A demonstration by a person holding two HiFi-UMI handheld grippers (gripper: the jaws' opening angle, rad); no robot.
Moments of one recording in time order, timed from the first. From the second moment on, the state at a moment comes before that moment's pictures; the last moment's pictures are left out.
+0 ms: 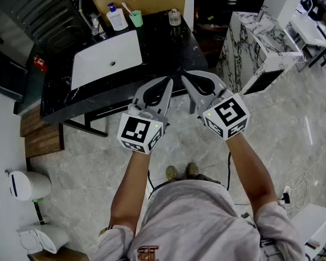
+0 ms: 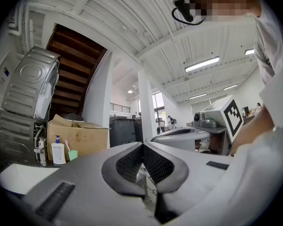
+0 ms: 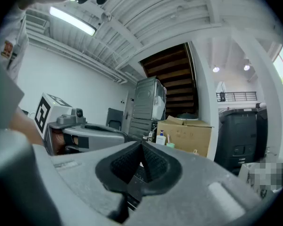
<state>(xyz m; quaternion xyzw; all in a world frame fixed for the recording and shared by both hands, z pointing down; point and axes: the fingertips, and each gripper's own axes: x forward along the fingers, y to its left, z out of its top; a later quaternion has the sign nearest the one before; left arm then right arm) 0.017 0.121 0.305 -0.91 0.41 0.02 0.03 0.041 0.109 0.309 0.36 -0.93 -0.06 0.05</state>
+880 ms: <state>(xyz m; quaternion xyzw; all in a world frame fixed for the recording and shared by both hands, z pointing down) 0.040 0.091 0.301 -0.89 0.45 0.01 0.04 0.072 0.079 0.305 0.33 -0.94 -0.06 0.03</state>
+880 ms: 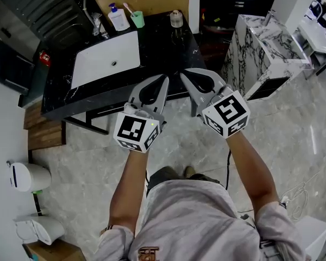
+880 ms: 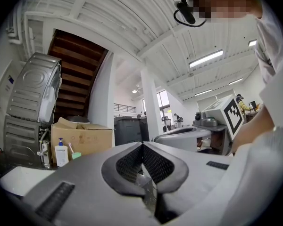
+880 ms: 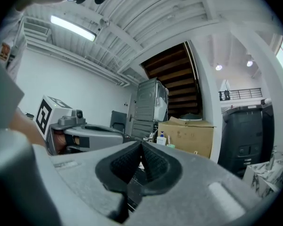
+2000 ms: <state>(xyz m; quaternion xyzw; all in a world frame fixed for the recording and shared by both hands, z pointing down) -0.009 -0.130 0.306 -0.91 0.40 0.01 0.05 0.039 -0.152 0.319 0.38 -0.92 -0.05 0.07</state>
